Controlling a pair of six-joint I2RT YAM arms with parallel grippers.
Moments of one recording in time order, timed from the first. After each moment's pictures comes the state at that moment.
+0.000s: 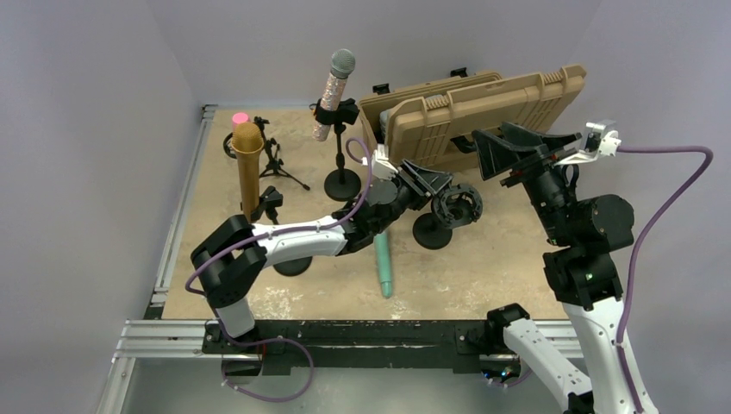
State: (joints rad) left arm -1.02 1.74 1.13 0.58 -0.27 -1.34; right arm 0.28 0.70 1.14 -0.04 -0.13 0.45
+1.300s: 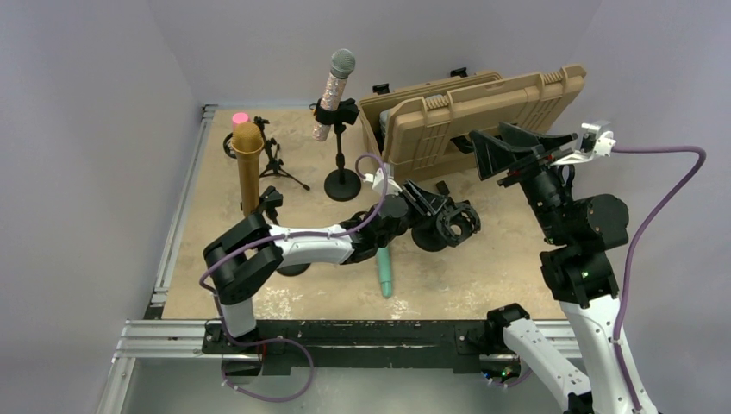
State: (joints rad) left arm -1.06 1.82 1.07 0.53 -0.36 -1.28; right arm 0.28 0.70 1.10 -0.01 -0.13 0.45
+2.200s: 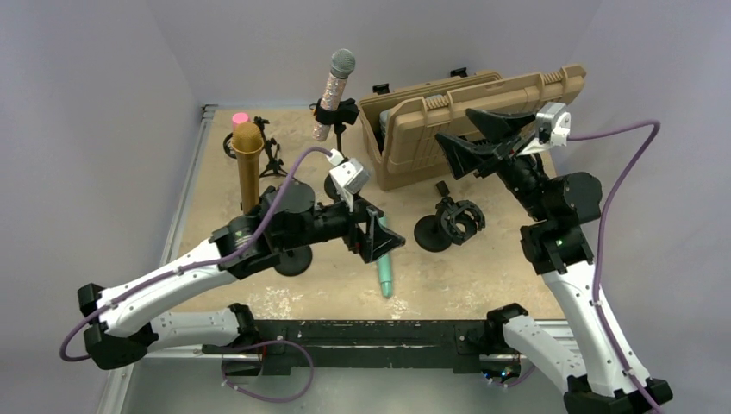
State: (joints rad) left arm -1.08 1.07 1.13 -0.23 0.07 -0.44; right arm 0.29 0.82 1.05 0.23 -0.38 0.32
